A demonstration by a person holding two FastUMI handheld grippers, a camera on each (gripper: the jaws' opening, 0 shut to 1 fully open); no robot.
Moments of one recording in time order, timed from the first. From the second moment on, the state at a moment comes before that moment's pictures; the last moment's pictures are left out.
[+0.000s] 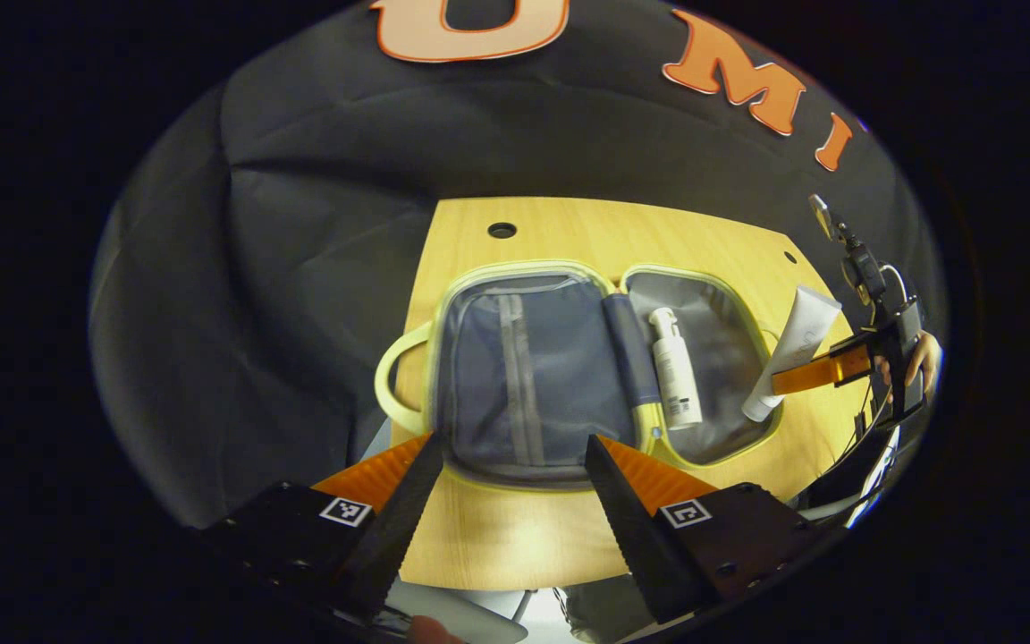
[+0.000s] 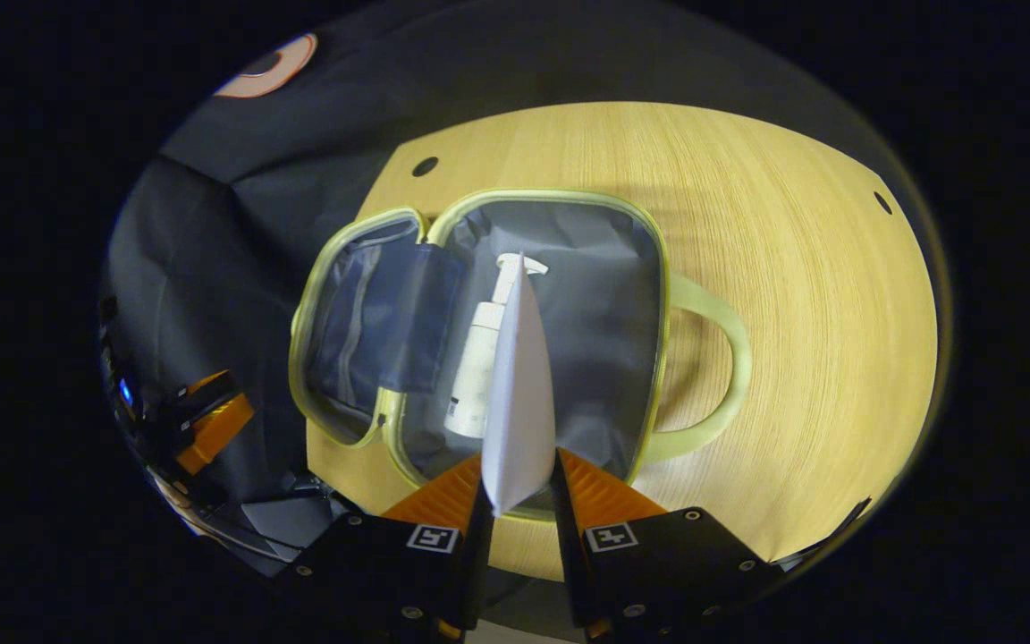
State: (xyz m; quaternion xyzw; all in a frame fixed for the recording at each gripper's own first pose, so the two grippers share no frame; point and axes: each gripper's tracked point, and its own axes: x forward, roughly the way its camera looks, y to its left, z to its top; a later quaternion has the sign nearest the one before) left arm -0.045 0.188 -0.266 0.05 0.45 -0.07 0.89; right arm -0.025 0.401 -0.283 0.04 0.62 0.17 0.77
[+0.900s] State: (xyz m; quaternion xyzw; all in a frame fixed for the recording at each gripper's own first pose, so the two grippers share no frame) left arm -0.062 0.229 -0.275 0.02 0.46 -0.03 0.89; right arm 0.007 0.421 -0.277 0.06 0.56 0.17 0.81
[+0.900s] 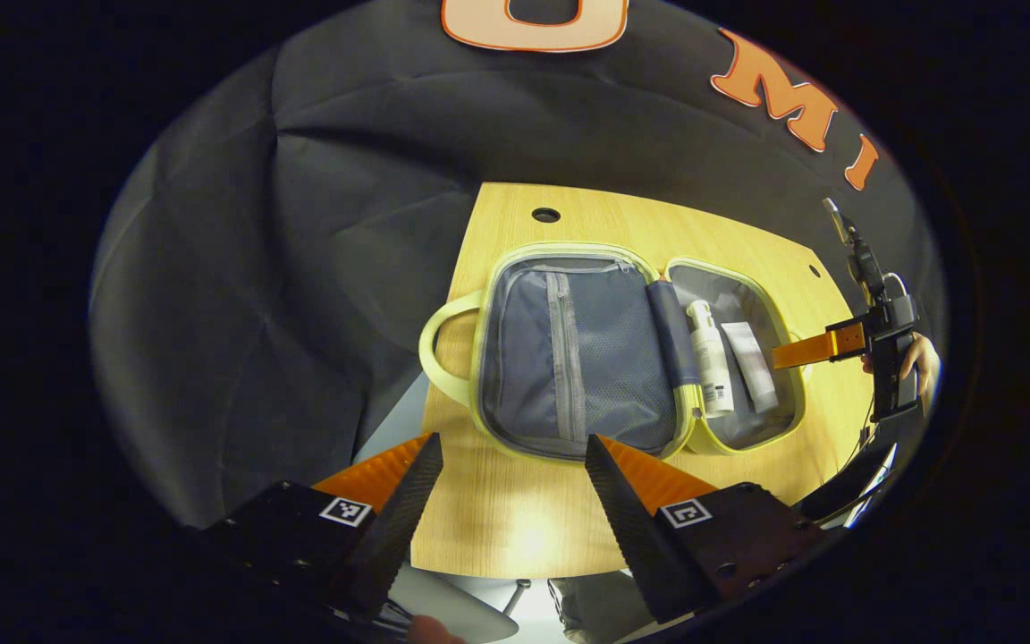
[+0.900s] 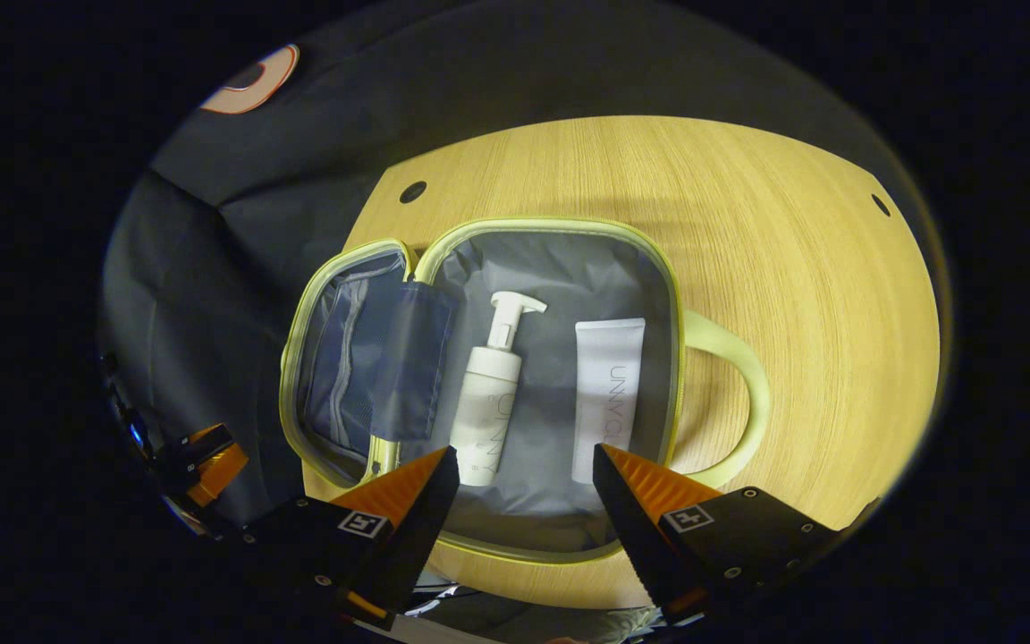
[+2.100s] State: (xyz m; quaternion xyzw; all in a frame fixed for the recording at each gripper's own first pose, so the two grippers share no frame) left arm 0.091 0.323 -0.330 -0.38 0.31 -0.11 0.87; right arm -0.027 0.350 -0.181 0.07 0.40 0.03 0.91
